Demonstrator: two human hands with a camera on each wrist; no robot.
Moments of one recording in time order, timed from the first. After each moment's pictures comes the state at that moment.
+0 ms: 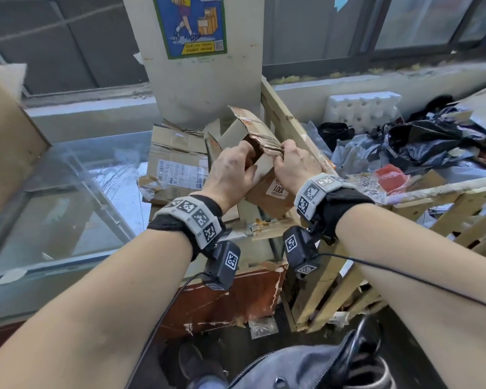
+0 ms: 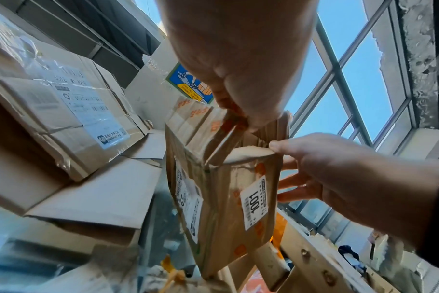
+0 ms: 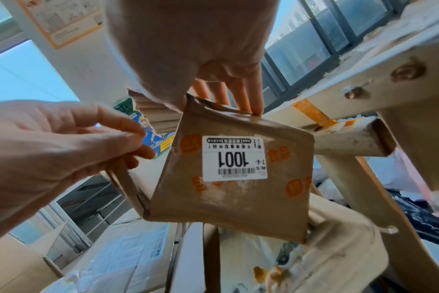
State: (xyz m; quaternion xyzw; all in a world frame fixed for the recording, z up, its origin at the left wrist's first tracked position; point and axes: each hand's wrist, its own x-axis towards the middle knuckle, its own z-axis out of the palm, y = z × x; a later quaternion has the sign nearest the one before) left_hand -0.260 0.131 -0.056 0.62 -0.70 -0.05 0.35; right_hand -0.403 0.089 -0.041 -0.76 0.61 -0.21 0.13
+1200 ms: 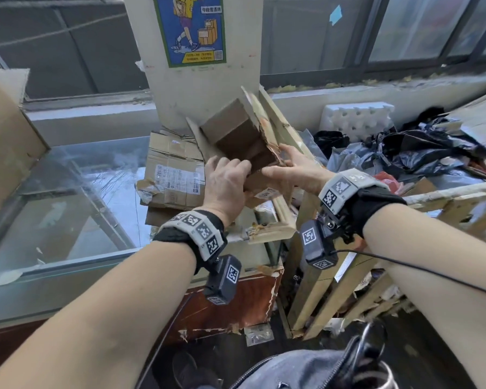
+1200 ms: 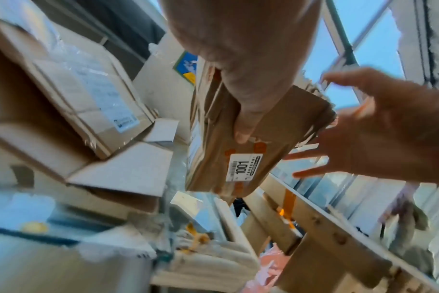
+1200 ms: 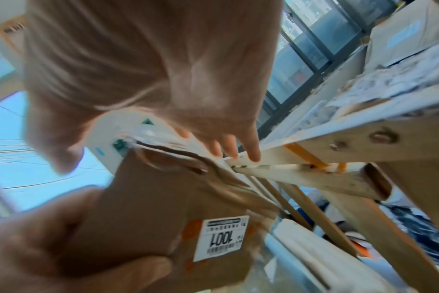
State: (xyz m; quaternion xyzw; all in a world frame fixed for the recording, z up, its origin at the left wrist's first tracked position) left_hand -0.269 0.149 -0.066 0.64 -0.70 0.09 0.29; right_hand -0.435 0.094 -0.020 -0.72 0.48 -0.22 0.45
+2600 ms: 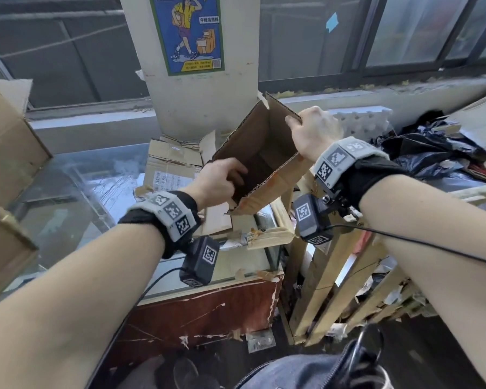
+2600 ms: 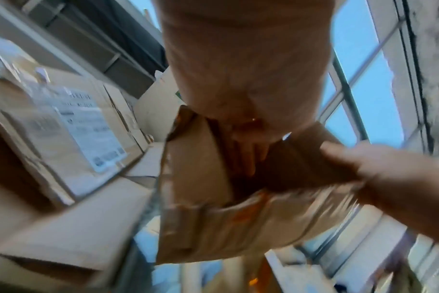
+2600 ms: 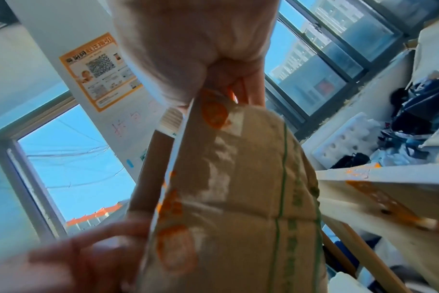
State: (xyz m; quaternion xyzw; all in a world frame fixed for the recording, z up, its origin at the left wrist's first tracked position) left_hand -0.247 0.147 -0.019 0.65 -0.69 -0.21 0.25; right_hand -0.431 0.071 0.036 -0.75 0.61 -0.26 0.04
